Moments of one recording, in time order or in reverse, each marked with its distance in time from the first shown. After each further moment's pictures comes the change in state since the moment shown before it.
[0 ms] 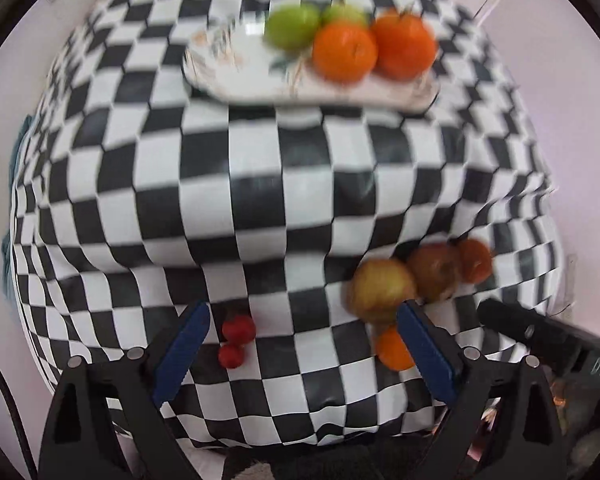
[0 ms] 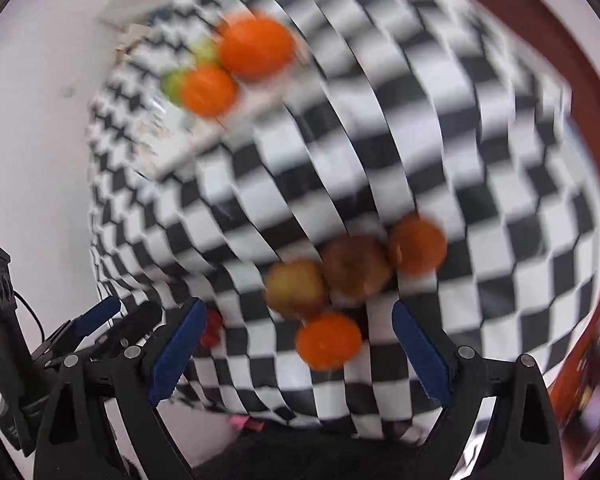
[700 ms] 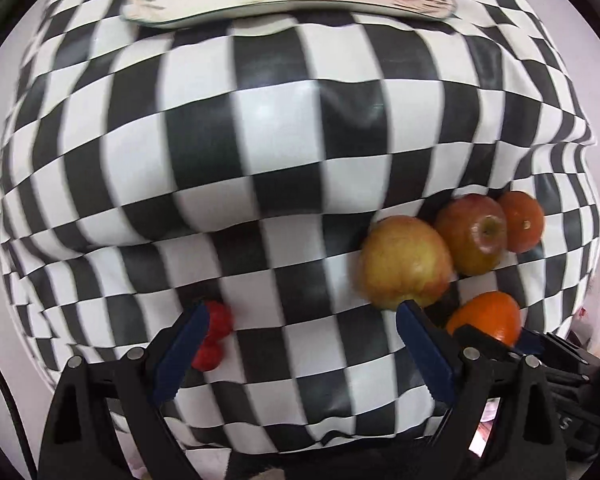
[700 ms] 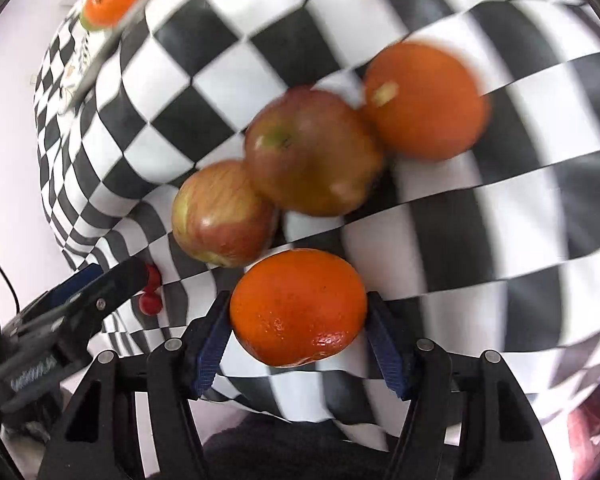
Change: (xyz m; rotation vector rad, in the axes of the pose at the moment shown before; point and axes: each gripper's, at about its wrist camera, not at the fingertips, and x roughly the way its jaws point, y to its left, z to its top) left arm 0.067 -0.040 -0.010 0.055 0.129 0.046; right arm 0.080 -0.035 -0.035 0.029 0.083 -0.022
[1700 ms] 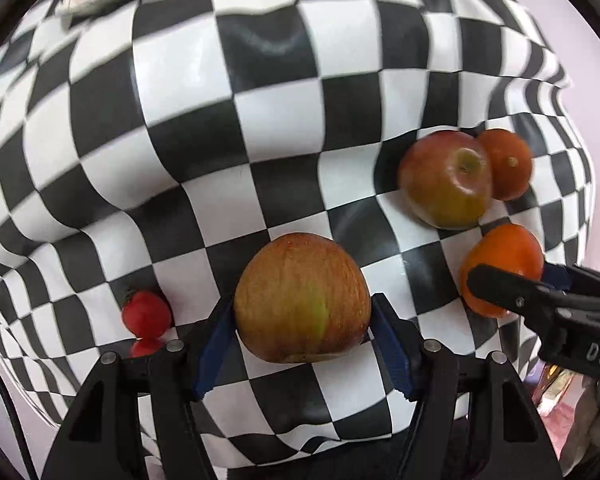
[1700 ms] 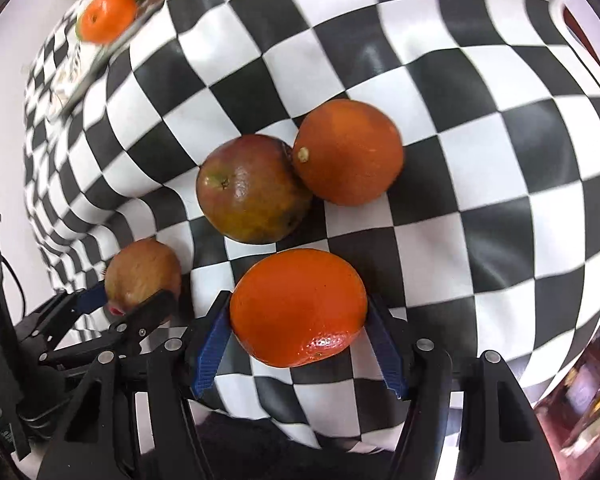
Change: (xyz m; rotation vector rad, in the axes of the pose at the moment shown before) left arm 0.053 -0.058 -0.033 0.108 0.014 -0.052; right arm -0.004 -0.005 0.018 -0.075 -0.006 -0.116
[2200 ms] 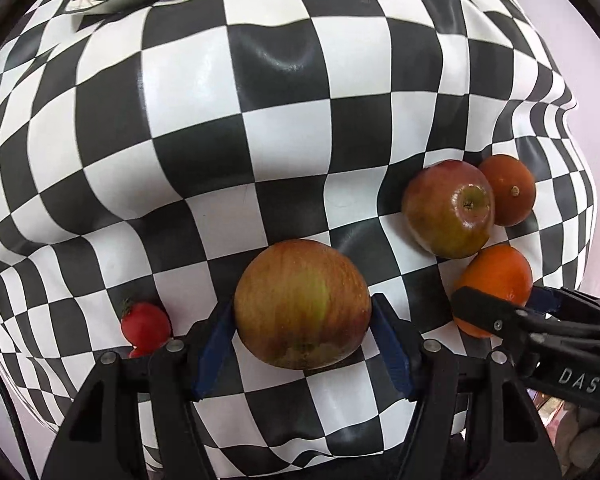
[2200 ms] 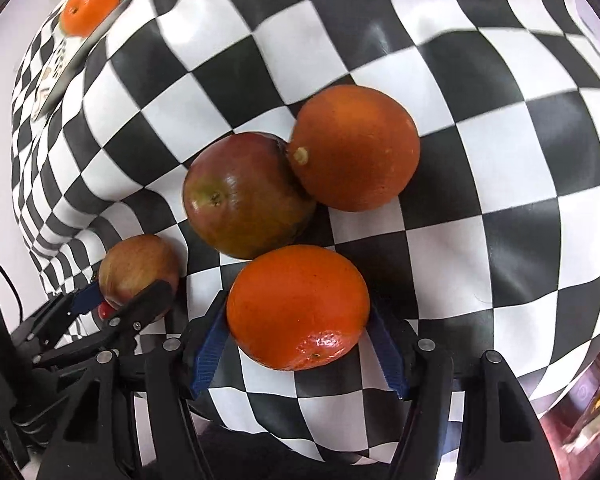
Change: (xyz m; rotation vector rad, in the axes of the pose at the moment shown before) left arm -0.013 0.018 0.025 -0.035 -0.048 -0.009; right arm 0.011 0.003 0.002 0.000 -0.001 -0.001
